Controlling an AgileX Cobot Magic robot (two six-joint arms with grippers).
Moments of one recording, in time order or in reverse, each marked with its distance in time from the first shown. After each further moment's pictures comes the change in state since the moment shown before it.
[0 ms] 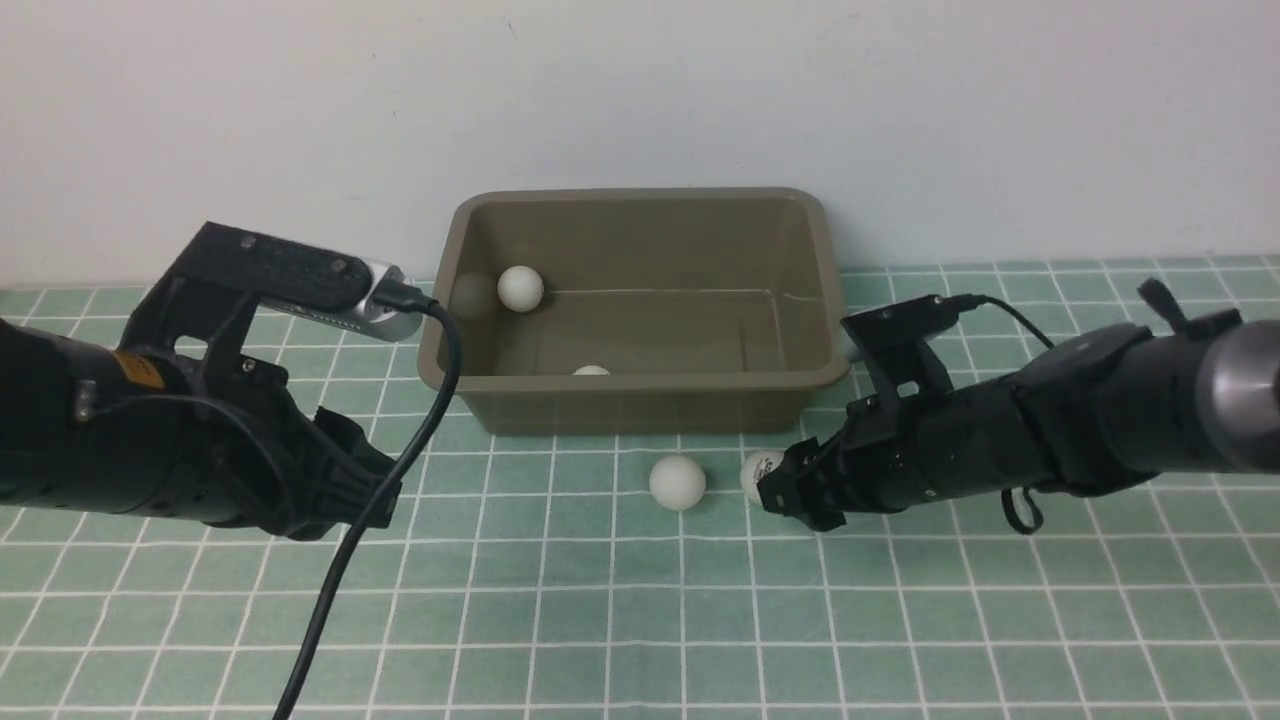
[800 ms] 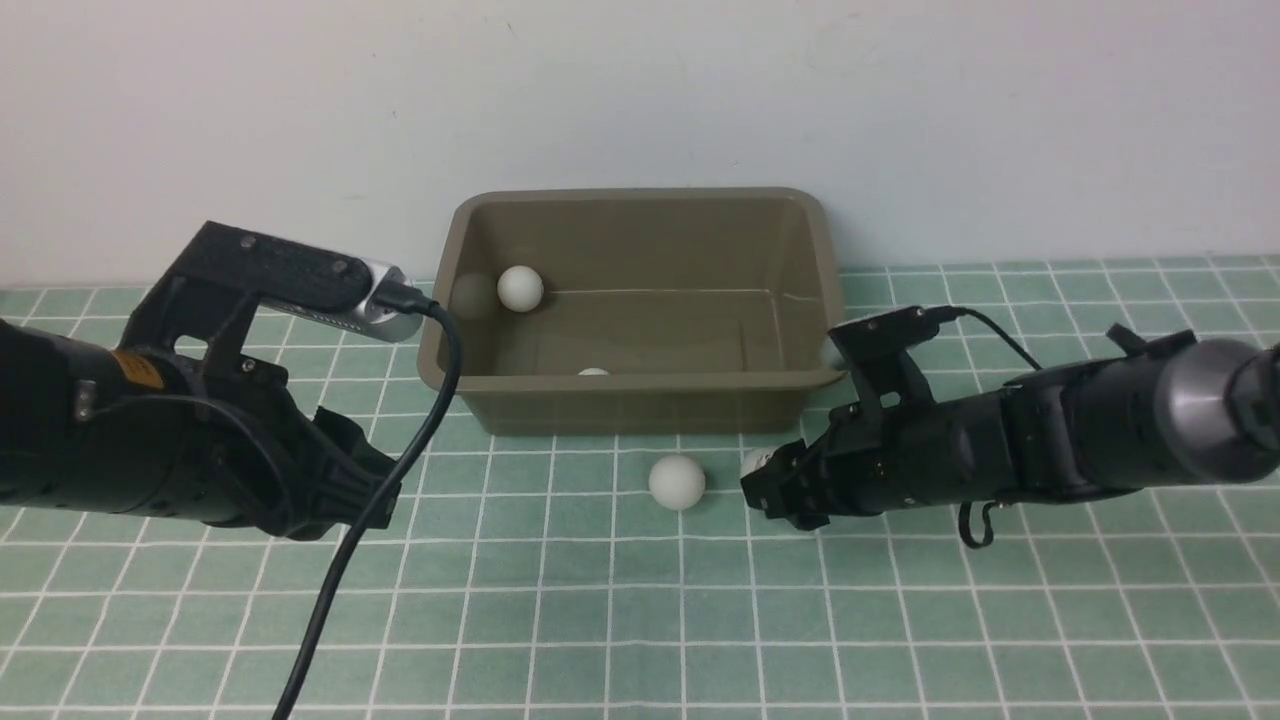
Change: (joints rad) right arm 0.000 0.078 -0.008 0.374 0.031 -0.385; left arm 0.000 0.000 0.000 0.000 -0.001 0.007
